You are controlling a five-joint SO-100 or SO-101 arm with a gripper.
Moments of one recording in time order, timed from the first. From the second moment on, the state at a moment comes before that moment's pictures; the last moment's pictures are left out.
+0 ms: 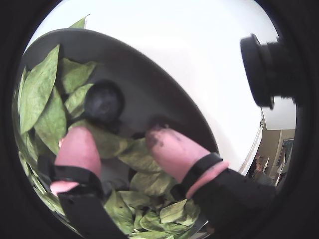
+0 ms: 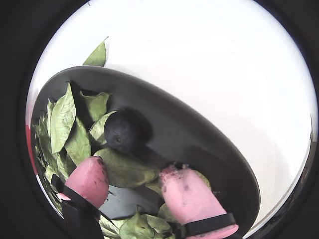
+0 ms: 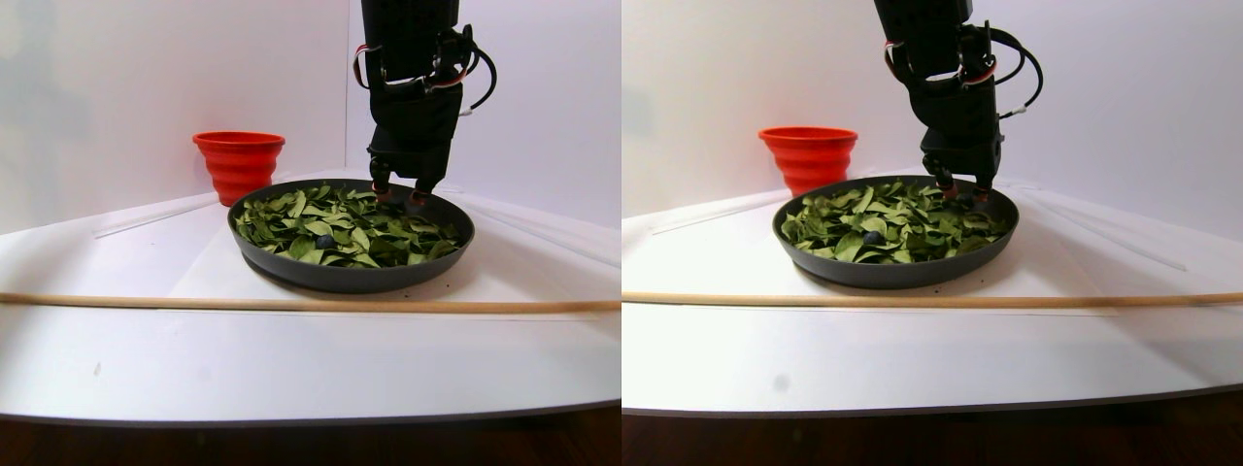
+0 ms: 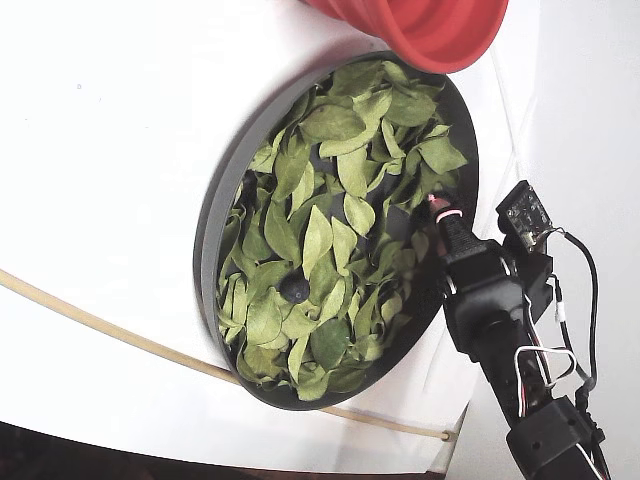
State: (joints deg) arm 21.5 63.7 93.0 -16.9 -81.7
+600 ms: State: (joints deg) arm 21.5 60.0 88.7 -16.9 -81.3
